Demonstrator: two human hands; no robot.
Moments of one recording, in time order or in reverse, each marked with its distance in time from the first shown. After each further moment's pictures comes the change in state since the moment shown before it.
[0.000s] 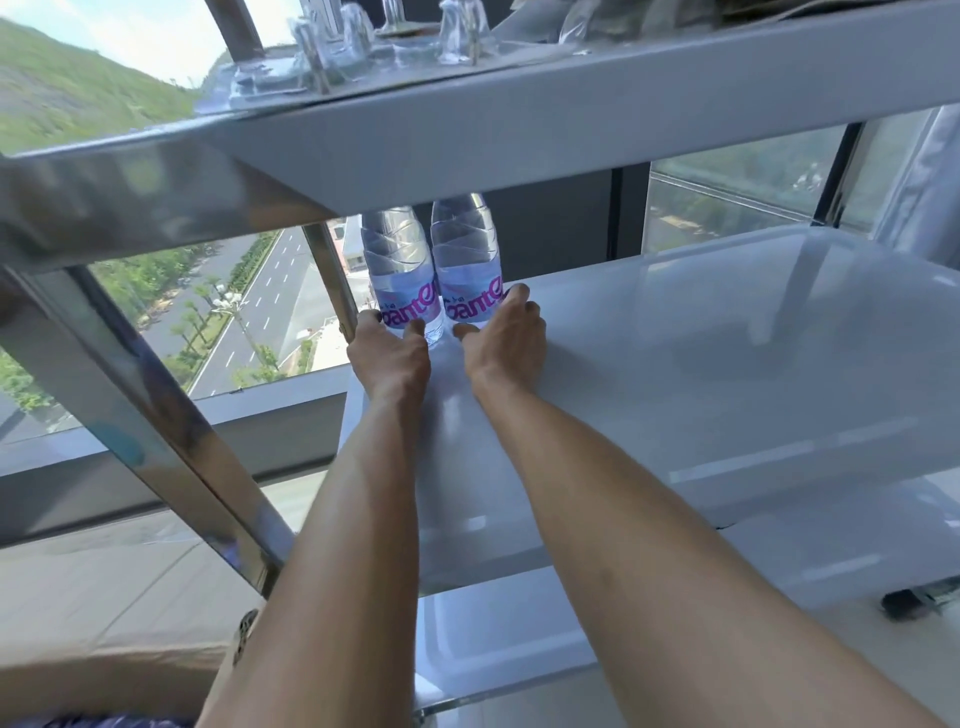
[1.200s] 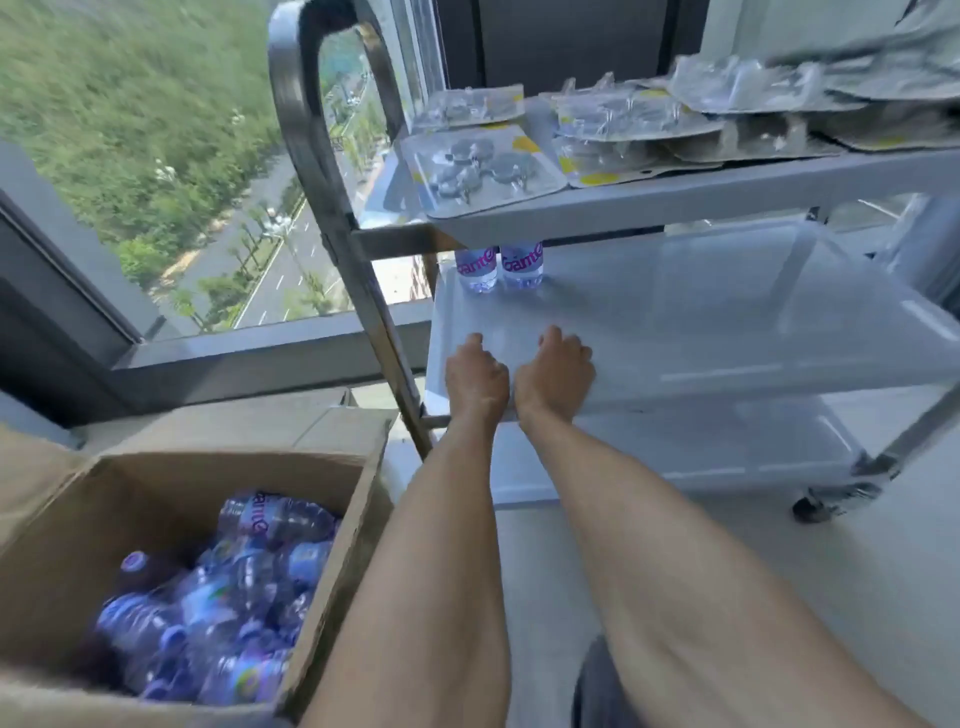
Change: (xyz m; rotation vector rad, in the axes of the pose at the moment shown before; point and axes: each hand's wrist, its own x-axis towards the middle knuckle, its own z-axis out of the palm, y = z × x) left_hand -0.156 0.053 -0.110 0.248 -0.297 -0.023; right_hand -0.126 -0.009 -0.118 -0.310 -0.163 0.009
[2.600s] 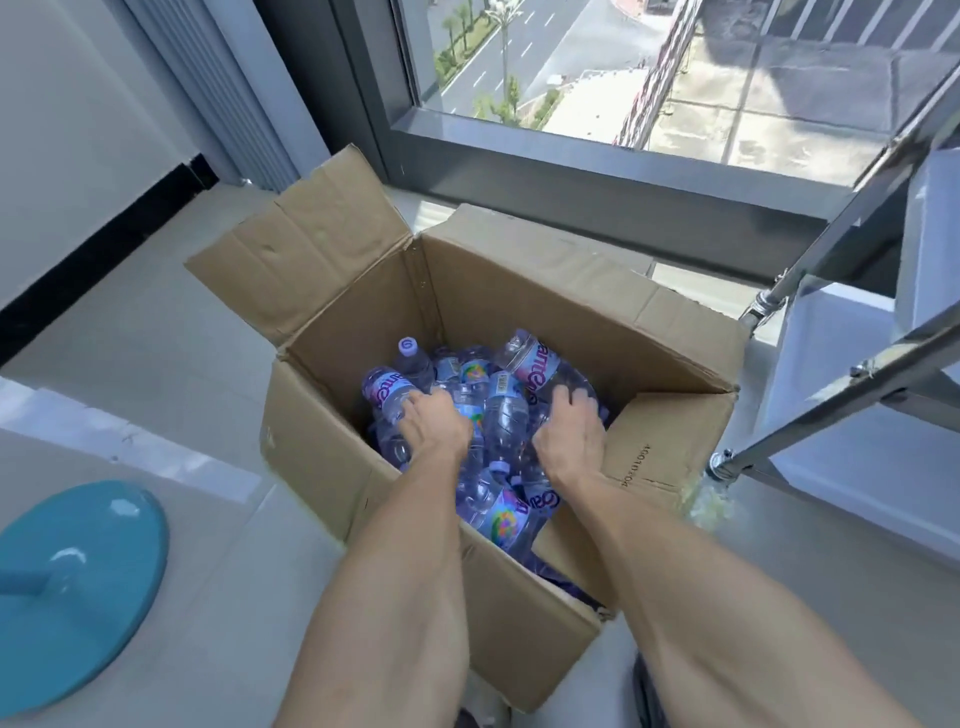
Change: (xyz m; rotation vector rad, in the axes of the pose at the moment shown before) left_hand -0.046 -0.431 -0.253 0.650 -0.093 -0.770; right_hand -0.303 -0.138 0.256 -0.257 -0.691 -0.531
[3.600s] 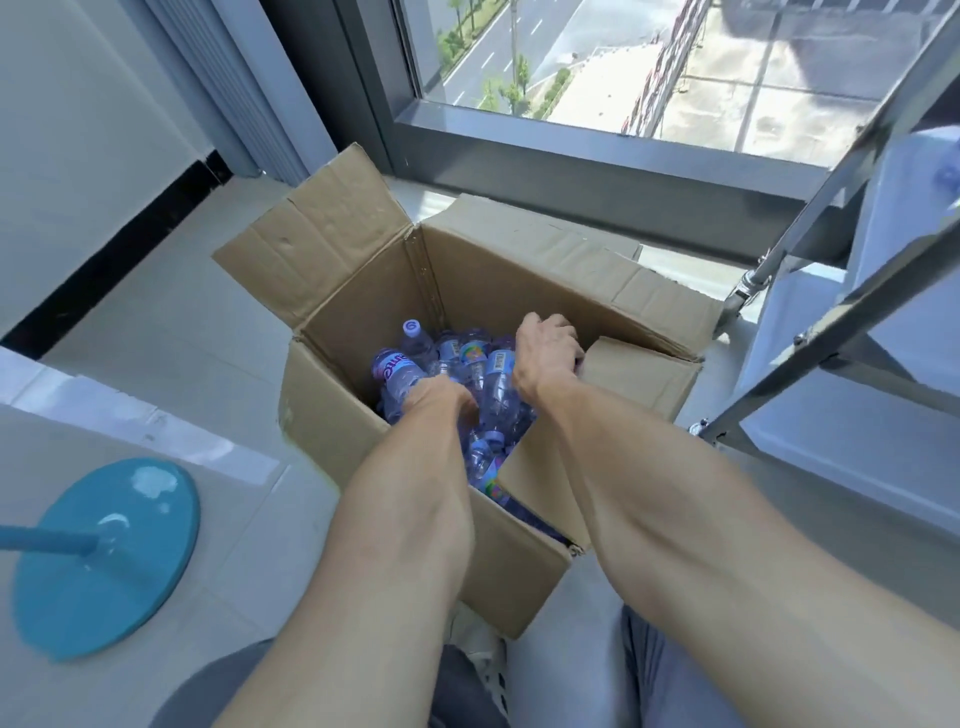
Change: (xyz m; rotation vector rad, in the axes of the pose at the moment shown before) left_hand -0.033 0.014 -0.050 0.107 -0.363 -0.110; right_hand 0.023 -0.058 -0.074 -0.317 -0.139 -0.020
